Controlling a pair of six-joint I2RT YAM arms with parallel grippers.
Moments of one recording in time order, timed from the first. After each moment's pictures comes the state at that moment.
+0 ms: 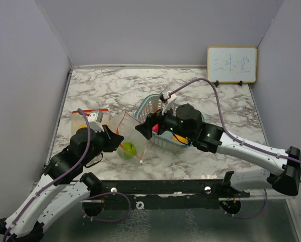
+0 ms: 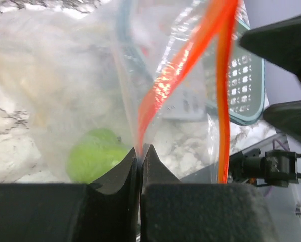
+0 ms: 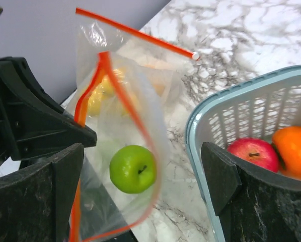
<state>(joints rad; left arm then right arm) -0.69 0.51 0.79 -0.72 -0.07 -0.72 1.07 1.29 1.09 -0.02 0.07 0.37</state>
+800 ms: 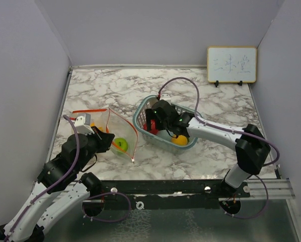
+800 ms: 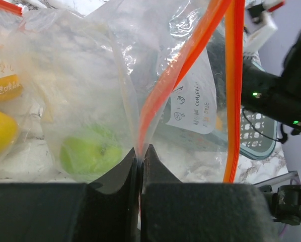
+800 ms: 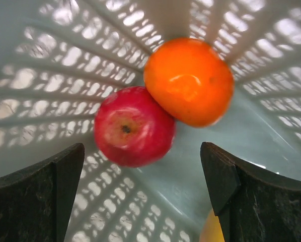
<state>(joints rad) -0.69 0.39 0.79 -0.78 -0.27 -0.73 0.91 1.61 1.18 -0.32 0.36 0.57</state>
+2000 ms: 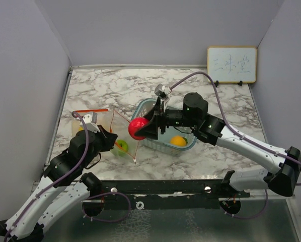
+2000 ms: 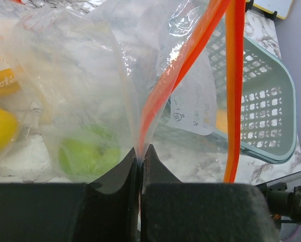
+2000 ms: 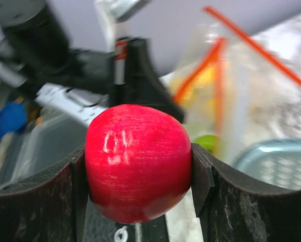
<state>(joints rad) -0.69 0.45 0.76 -0.76 -0.27 -0.71 0.92 1.27 1.14 0.03 -0.47 0.37</state>
